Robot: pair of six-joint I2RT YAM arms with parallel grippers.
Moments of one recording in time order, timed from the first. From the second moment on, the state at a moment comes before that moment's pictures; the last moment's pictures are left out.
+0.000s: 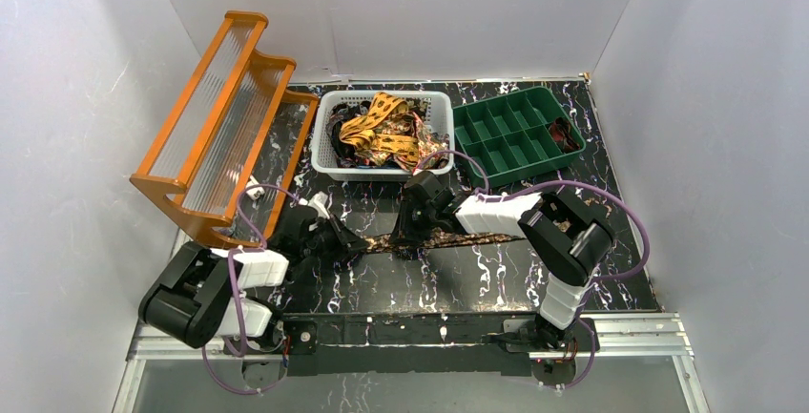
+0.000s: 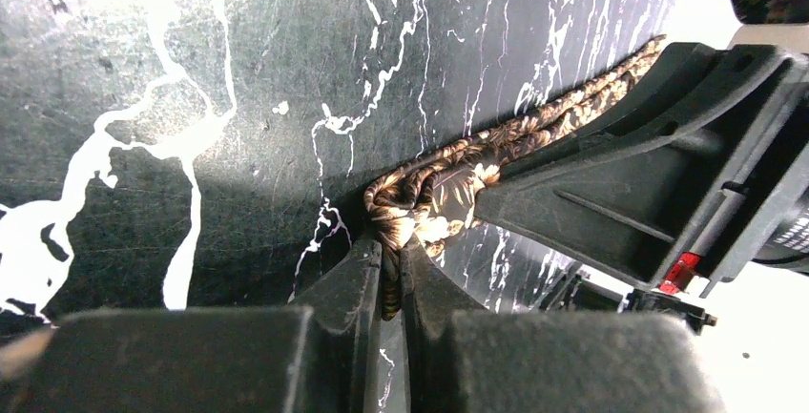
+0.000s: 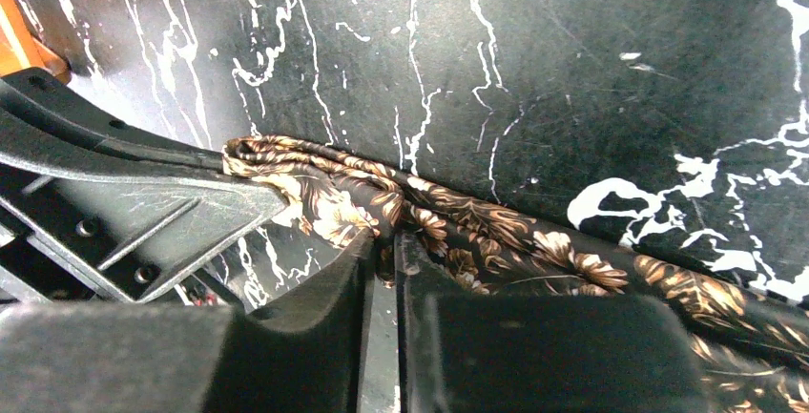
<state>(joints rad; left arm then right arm) -0.42 1.34 0.19 0.49 0.37 -0.98 0.87 1.76 0.91 -0.07 -0.24 0.95</state>
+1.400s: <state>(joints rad) -0.43 0.99 0.36 -0.24 0.15 -0.77 1.05 1.94 1.25 -0.26 -0.07 0.84</state>
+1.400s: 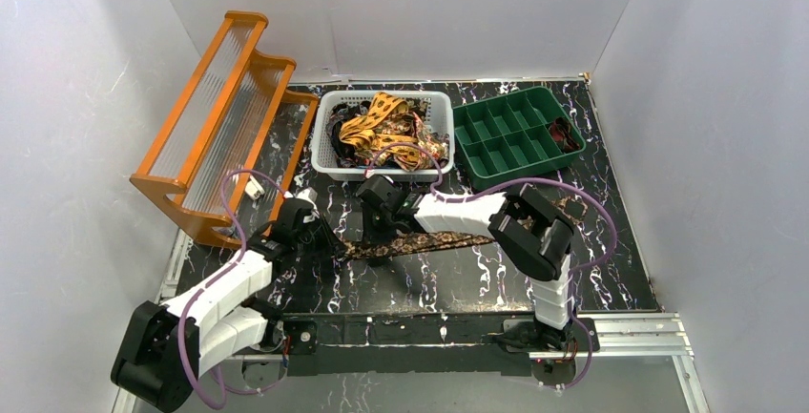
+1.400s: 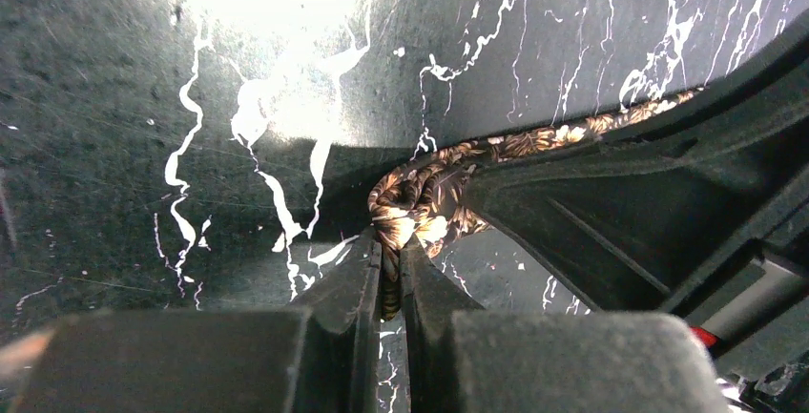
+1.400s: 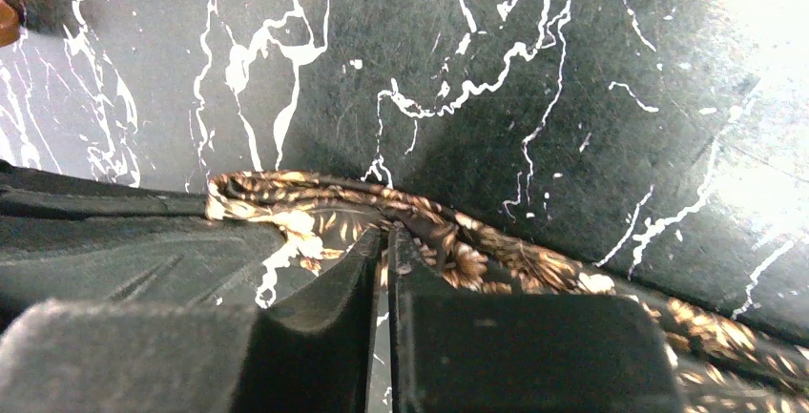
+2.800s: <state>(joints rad) -0.44 1.03 0.56 -0.42 0.09 -0.63 1.05 1.99 1.30 -0.28 -0.12 0.85</state>
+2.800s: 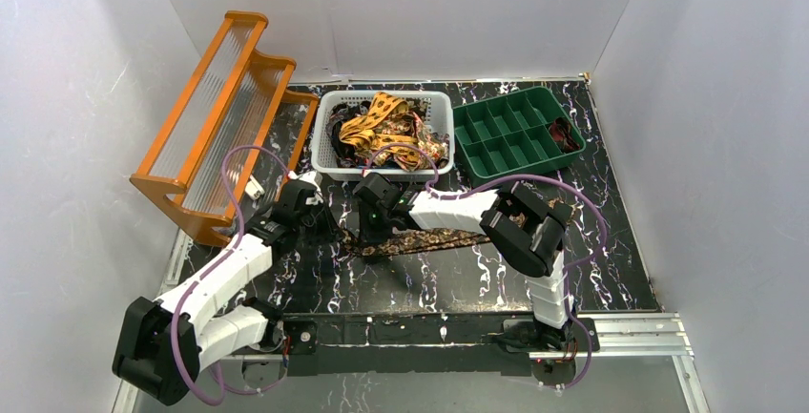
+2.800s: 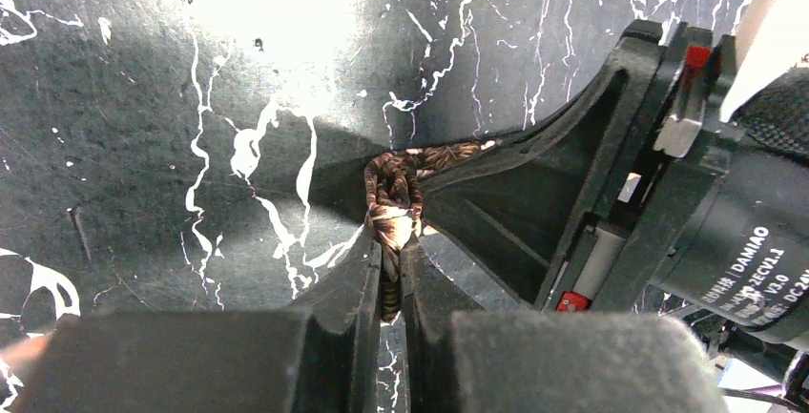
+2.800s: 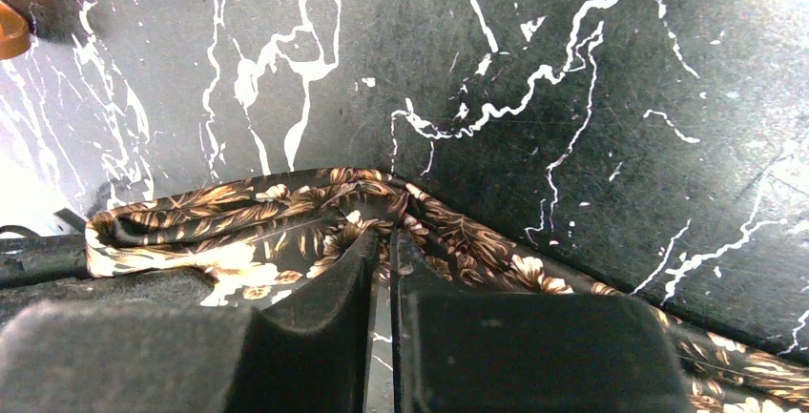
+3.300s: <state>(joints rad) -0.47 1.07 0.62 -0.45 0.10 -0.62 1.02 2.00 1.30 -0.25 -0.21 0.85</state>
